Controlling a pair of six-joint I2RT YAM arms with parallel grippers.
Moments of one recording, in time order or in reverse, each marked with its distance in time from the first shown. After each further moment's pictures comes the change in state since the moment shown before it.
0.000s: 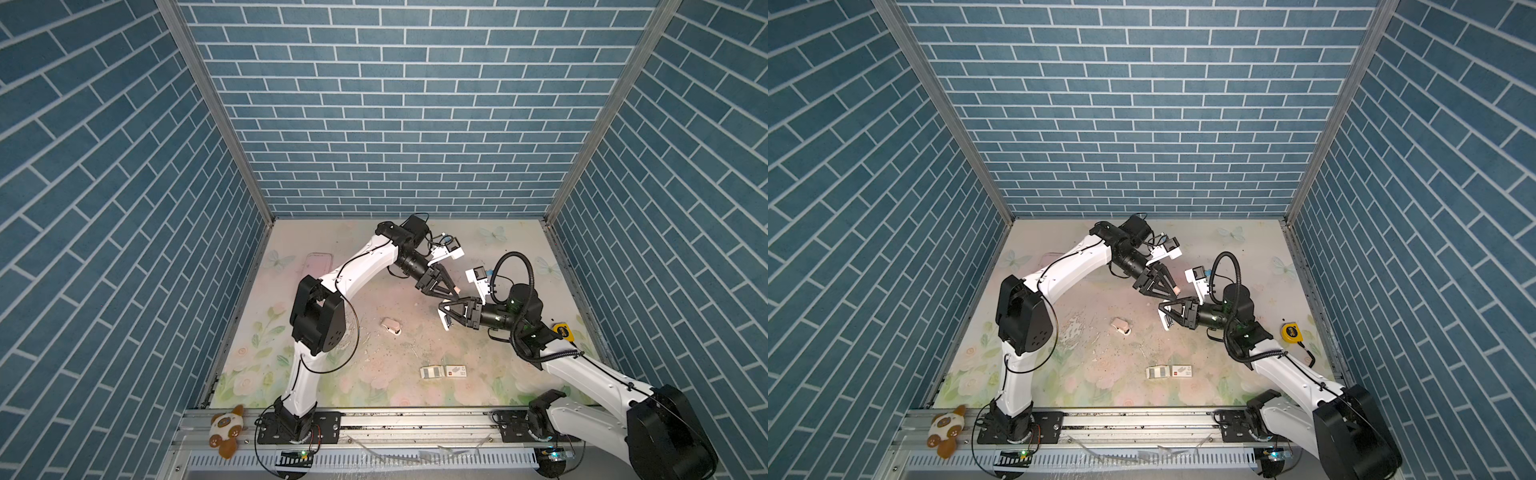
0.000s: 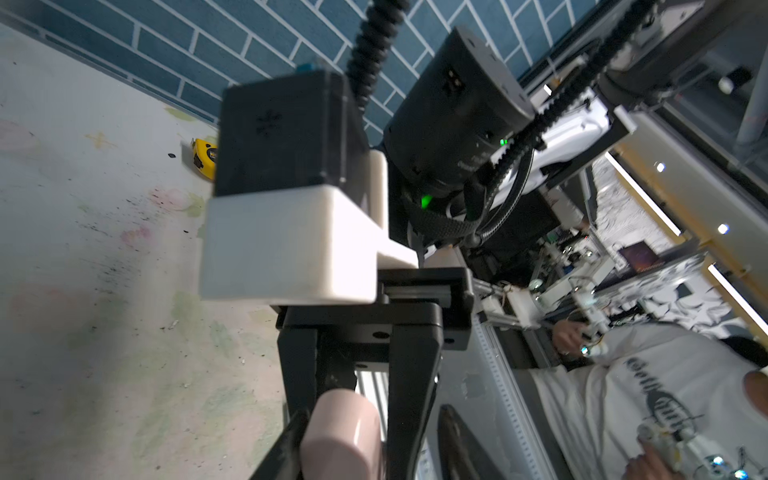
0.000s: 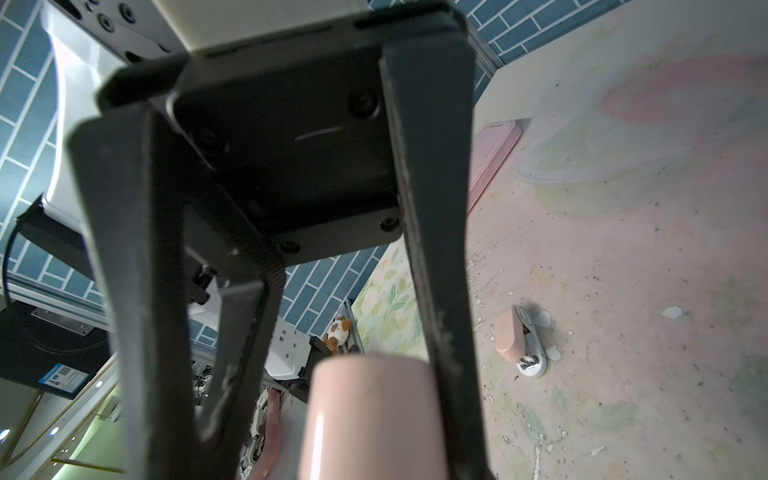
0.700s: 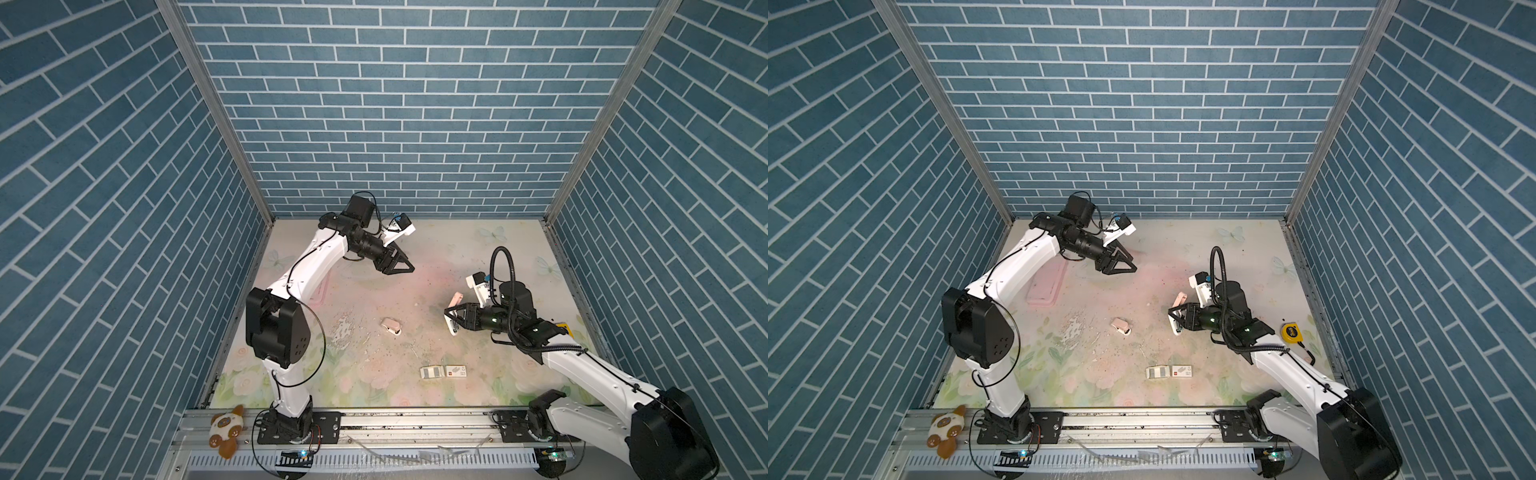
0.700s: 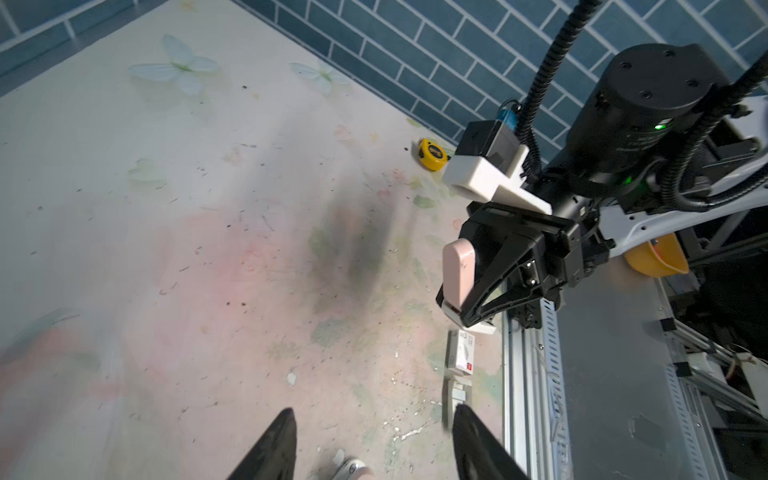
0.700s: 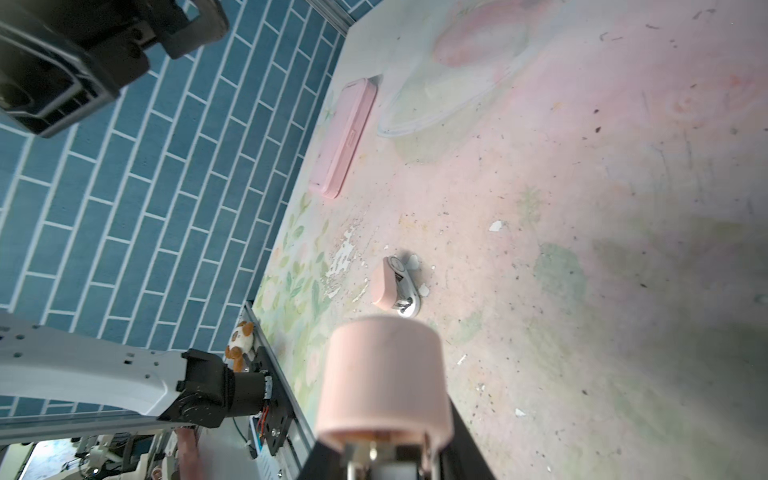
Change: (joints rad) left arm 0.288 -0.266 -0.229 0.188 -0.414 -0.056; right arm 0.001 0.021 0.097 -0.481 0.263 -0.217
